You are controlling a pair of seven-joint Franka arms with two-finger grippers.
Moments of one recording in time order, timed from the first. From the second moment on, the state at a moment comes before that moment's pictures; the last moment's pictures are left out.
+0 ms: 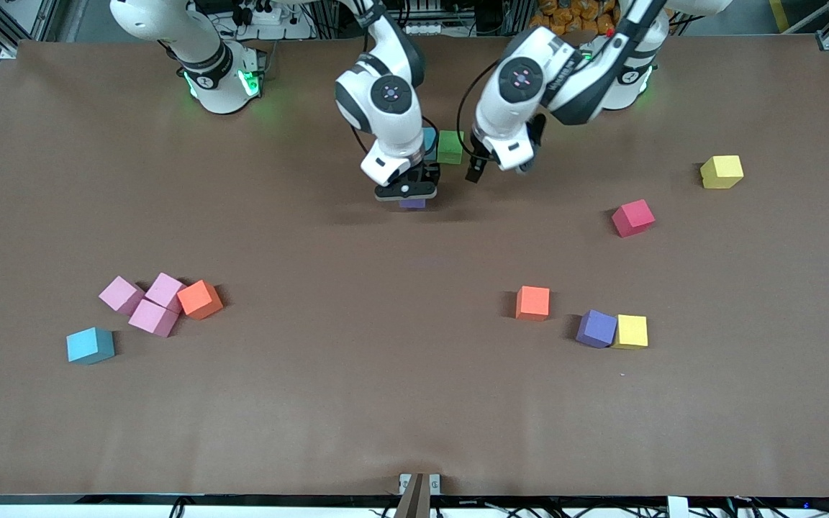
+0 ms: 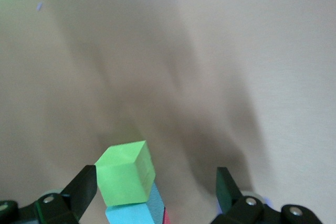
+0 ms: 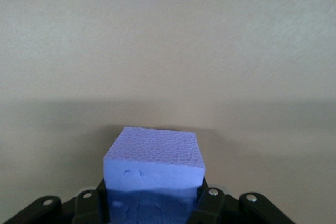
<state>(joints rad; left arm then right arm) -0.37 0.09 -0.42 -2.29 -0.25 2.27 -1.80 1.28 0.49 -0.32 -1.96 0.31 2.45 0.76</state>
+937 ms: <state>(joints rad) -0.12 0.26 -0.41 -1.90 0.18 2.17 -1.05 1.37 0.63 -0.30 -1.78 0.40 2.36 0.89</state>
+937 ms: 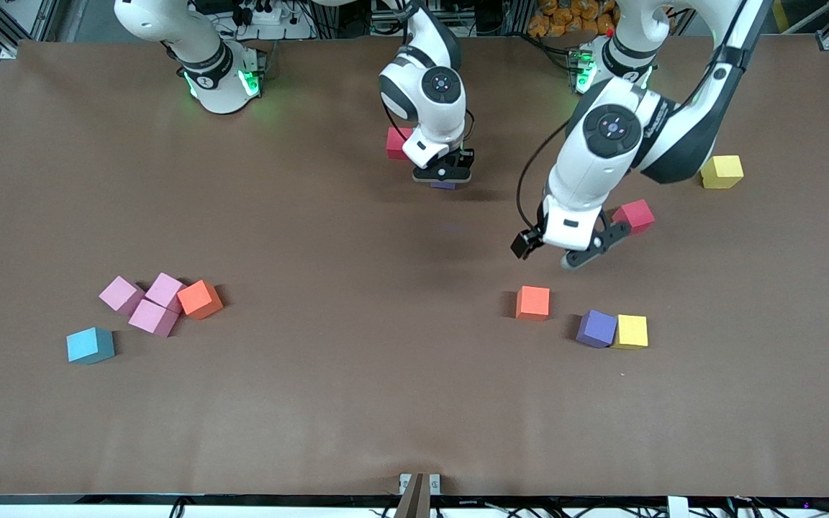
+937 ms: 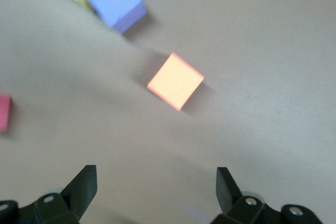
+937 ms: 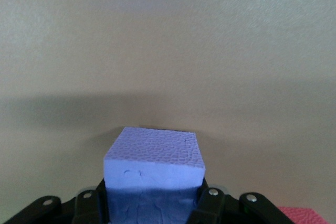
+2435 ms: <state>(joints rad) -0.07 0.61 -0.43 -1.67 0.40 2.14 -0.63 1.39 0.65 -0.30 -1.77 0.41 2.36 0.93</state>
